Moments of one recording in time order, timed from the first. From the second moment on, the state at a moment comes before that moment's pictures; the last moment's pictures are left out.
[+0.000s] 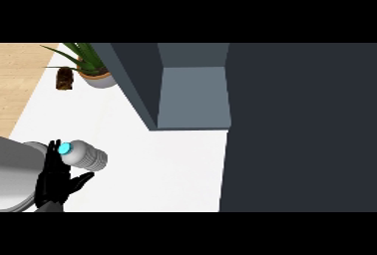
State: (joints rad) left arm -0.28 0.26 0.41 -0.36 0.37 -0.33 -0.72; right arm 0.65 -0.08 0.31 -2.19 -0.18 0.14 -0.24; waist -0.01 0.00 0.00
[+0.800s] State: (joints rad) left arm -0.37 0.25 0.42 -0.25 0.39 -0.44 -0.74; right arm 0.63 -0.08 0.34 -2.20 -0.18 0.12 -0.21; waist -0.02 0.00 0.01
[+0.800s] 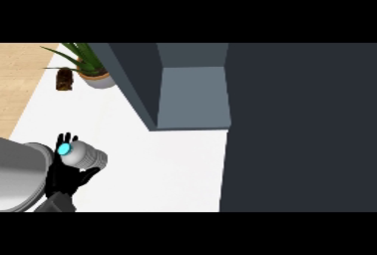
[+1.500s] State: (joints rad) left arm -0.42 0.20 0.38 -0.24 0.36 -0.44 -0.74; right arm 0.64 -0.11 0.31 -2.20 -0.22 0.13 -0.22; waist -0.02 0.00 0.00
